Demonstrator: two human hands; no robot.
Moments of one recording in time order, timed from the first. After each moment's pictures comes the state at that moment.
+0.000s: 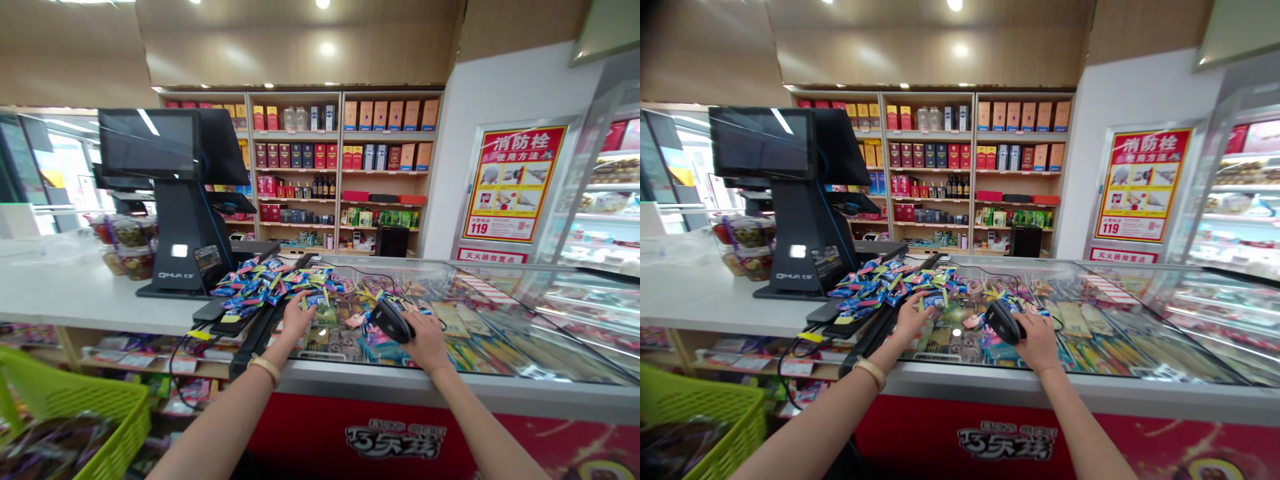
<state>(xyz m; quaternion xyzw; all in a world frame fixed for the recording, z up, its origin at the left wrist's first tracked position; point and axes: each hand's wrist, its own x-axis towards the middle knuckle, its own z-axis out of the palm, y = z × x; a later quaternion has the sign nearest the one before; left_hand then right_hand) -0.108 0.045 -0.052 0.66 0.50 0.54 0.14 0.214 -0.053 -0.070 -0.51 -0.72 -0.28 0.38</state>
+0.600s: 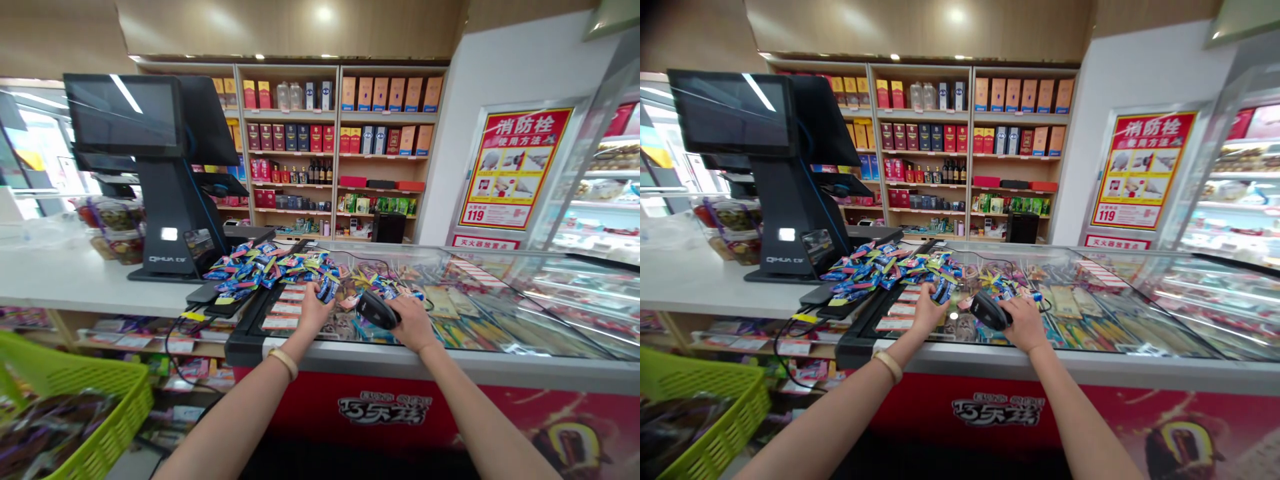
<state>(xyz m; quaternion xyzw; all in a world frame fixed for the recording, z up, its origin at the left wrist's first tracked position) -0.048 0.006 -0.050 0.63 0.51 0.56 0.17 0.208 -0.058 -0.060 -0.48 -0.78 -0.24 0.33</state>
